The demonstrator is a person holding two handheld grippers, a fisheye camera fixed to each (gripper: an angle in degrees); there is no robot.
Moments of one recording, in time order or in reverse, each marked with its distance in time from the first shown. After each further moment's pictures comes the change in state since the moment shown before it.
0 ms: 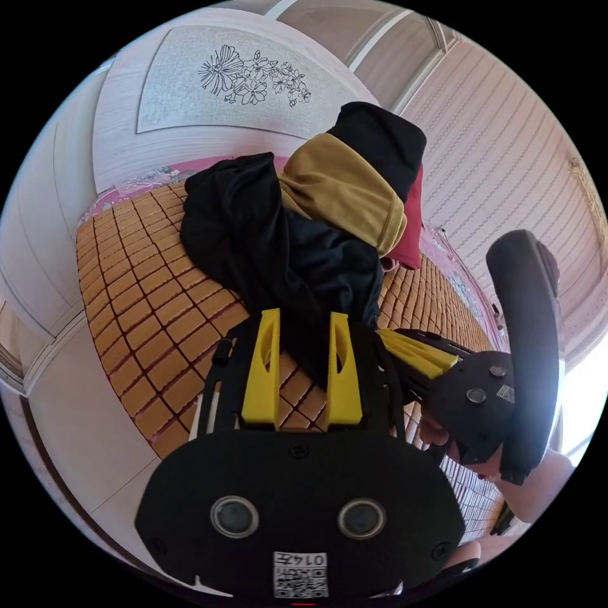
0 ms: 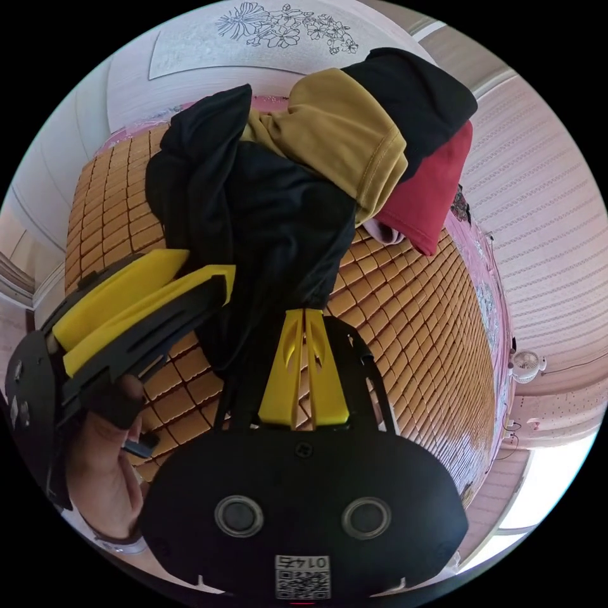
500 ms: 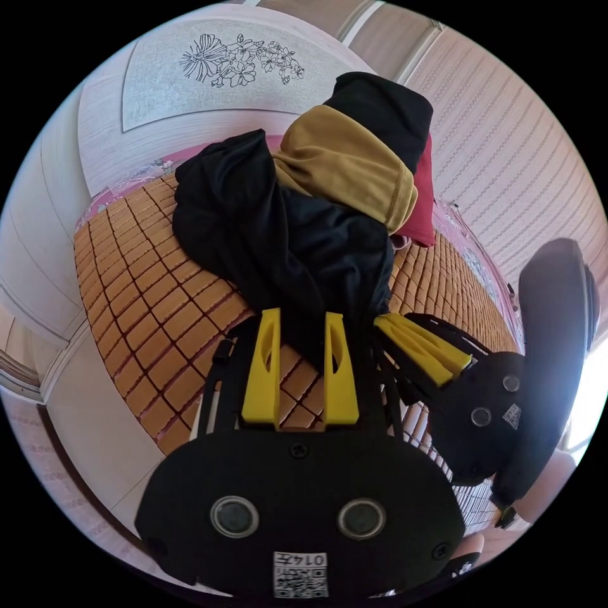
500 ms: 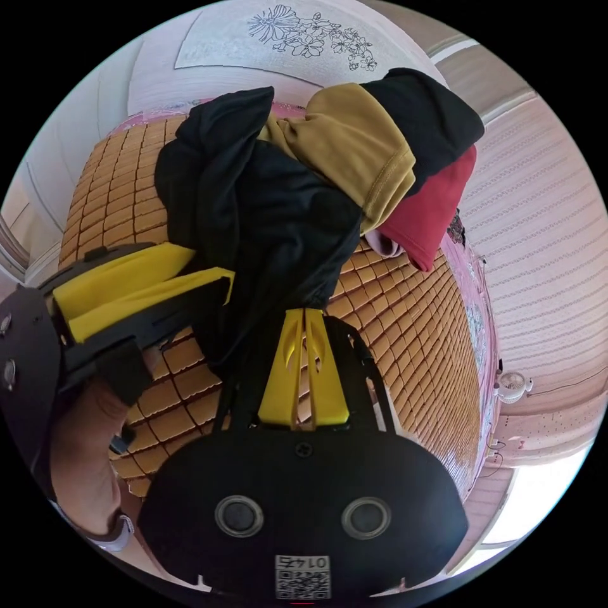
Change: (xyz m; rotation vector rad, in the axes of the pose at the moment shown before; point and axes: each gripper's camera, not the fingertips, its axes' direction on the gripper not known) left arm 0.006 -0.029 0.020 -0.105 -0.072 0.040; right arm -0.007 -0.014 0.027 0.065 0.054 -0.079
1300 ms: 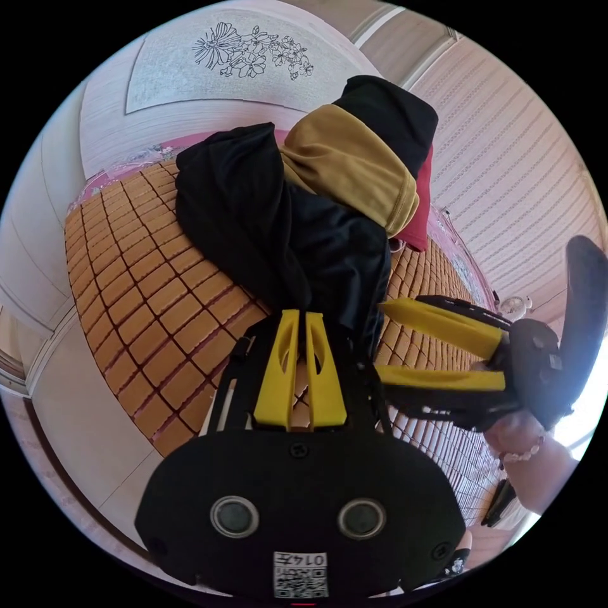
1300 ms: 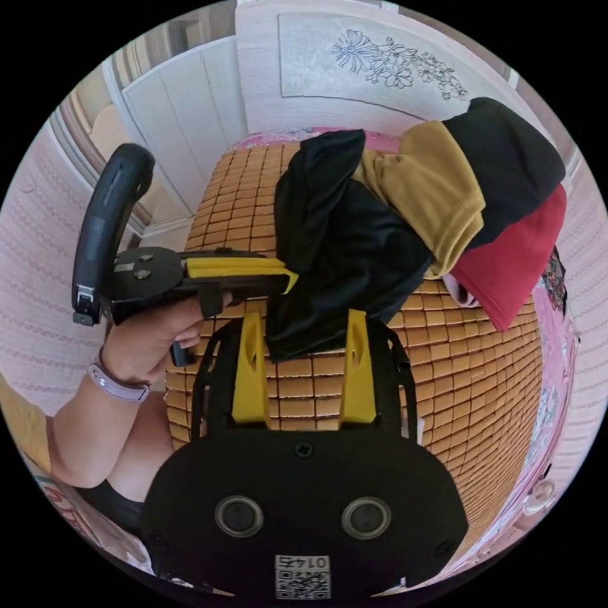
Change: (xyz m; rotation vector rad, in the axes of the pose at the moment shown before) left arm -0.028 -0.012 -0.009 -0.013 0.084 -0.040; right arm 0.103 -0.018 0.031 0.099 -0.513 -0.295
